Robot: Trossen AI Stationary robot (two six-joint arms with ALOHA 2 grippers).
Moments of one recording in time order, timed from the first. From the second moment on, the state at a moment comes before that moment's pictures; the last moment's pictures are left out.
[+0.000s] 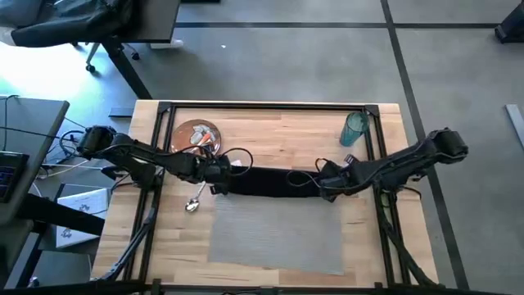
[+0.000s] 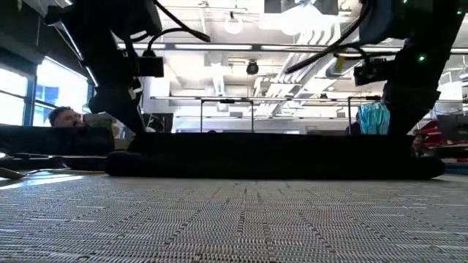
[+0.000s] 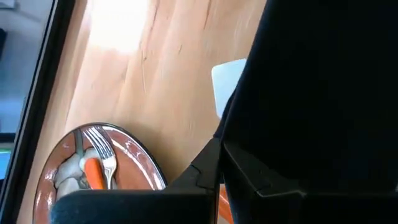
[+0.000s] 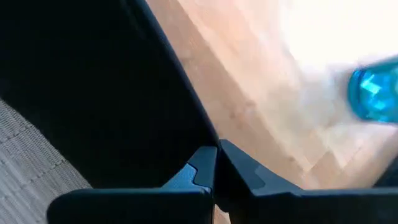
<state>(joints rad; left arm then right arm) -0.11 1.41 0.76 -0.61 -0.56 -0.22 0.24 1.38 0.74 -0.94 0.42 0.86</state>
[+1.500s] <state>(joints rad) -0.10 1.42 0.59 -0.15 -0.24 -0.19 0.18 1.44 0.58 -0.35 0.10 0.43</state>
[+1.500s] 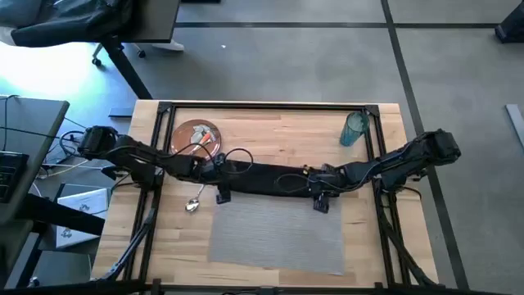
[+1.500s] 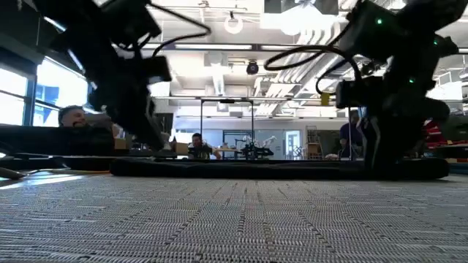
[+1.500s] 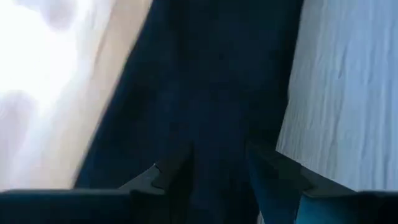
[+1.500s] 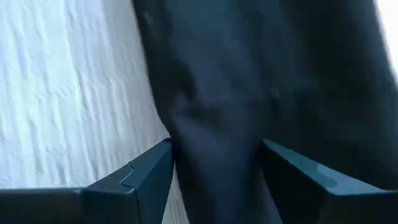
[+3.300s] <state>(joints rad) -0.10 1.38 0.66 -0.03 -0.27 -0.15 0.43 0.91 0.36 -0.71 0.27 1.48</state>
